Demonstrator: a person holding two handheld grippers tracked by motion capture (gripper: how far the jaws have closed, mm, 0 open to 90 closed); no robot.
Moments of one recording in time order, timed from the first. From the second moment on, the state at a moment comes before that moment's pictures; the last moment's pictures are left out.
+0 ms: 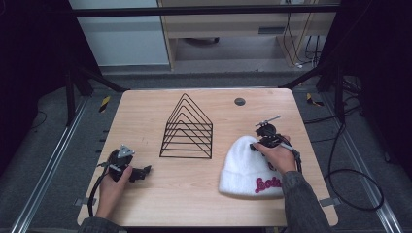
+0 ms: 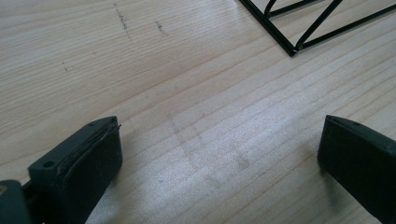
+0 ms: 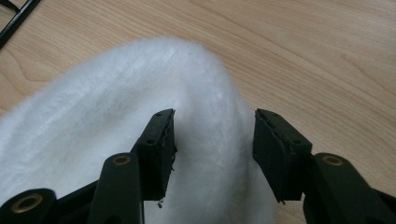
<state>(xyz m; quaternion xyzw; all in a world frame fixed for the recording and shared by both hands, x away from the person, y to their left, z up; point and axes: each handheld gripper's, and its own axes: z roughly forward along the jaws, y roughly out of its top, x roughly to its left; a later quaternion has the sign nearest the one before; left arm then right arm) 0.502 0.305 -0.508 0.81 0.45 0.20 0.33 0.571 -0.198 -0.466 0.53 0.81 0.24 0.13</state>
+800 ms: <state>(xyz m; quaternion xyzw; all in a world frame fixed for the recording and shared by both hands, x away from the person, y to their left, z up) 0.503 0.304 -0.508 0.81 0.45 0.20 0.33 0.552 -0.199 -0.443 0.48 0.81 0.30 0.14</state>
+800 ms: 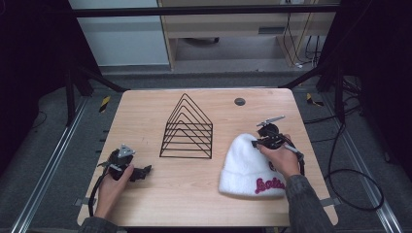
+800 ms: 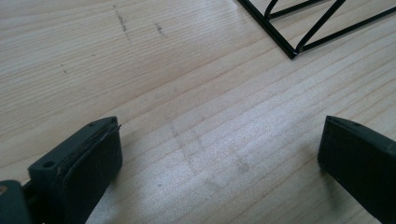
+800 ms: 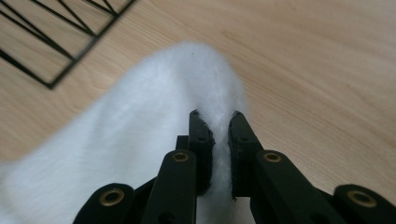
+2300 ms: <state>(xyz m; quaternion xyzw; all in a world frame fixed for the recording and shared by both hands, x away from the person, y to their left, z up) 0.497 0.202 -0.325 0.82 0.26 0.23 0.45 0.486 -0.147 -0.206 0.32 0.71 0.54 0.32</state>
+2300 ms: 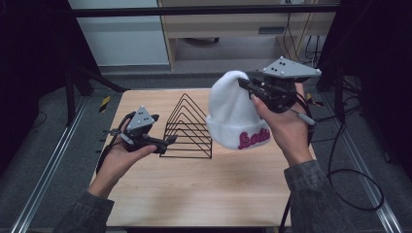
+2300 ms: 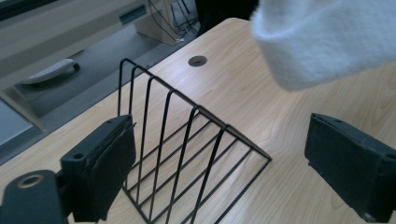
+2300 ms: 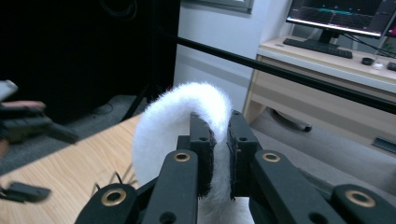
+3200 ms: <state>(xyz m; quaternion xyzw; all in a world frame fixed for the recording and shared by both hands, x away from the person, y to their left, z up) 0.530 0.177 -0.299 0.83 0.24 0.19 0.47 0.508 -0.064 -0.152 0.26 0.72 0.57 0.29</state>
